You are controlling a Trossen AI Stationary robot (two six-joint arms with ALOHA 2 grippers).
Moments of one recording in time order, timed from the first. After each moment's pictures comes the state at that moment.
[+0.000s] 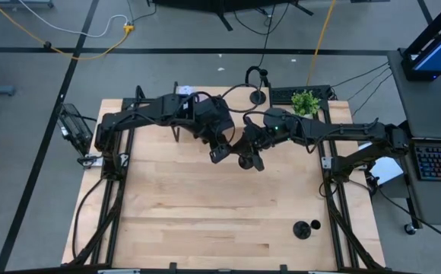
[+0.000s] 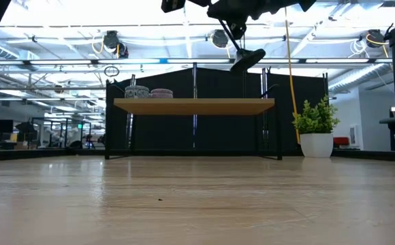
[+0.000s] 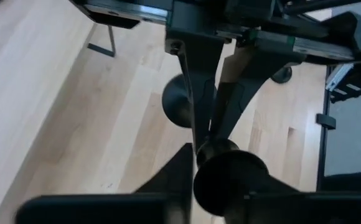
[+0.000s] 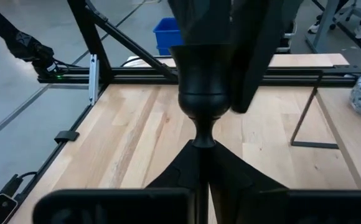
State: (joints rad) left arm 0.08 1.88 2.20 -1.21 0.11 -0.31; right arm -0.16 1.36 1.09 -0.08 -0.36 -0.01
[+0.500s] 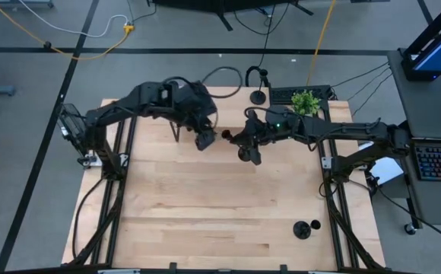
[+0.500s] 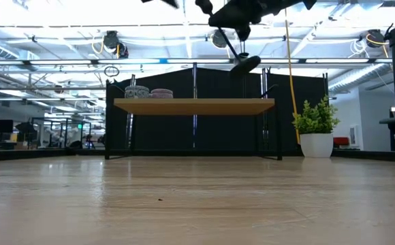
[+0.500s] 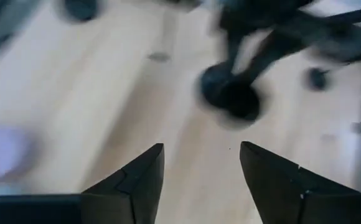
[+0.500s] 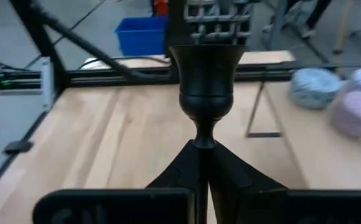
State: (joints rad) left arm 0.14 1.77 2.20 -1.33 -0.02 -0.28; right arm -0.18 1.34 1.09 -0.10 -0.22 -0.01
